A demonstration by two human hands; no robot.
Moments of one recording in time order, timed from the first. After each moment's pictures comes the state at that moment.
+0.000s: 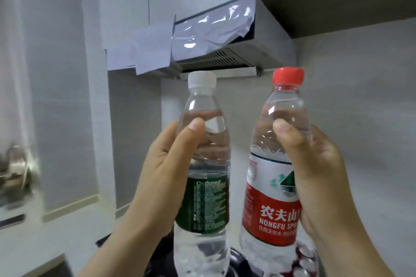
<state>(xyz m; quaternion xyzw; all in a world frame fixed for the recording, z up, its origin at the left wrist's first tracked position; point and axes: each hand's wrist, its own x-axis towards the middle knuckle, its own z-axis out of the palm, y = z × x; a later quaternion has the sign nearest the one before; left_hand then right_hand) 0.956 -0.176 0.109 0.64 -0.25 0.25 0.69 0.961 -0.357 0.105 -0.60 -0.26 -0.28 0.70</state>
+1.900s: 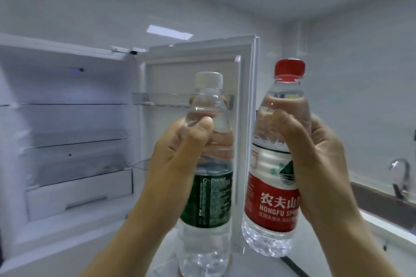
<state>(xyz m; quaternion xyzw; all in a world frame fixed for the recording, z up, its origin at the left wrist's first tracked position) 0.554 0.107 0.111 0.59 0.38 0.70 0.14 0.710 0.186 0.118 -0.10 -0.65 0.41 0.63</state>
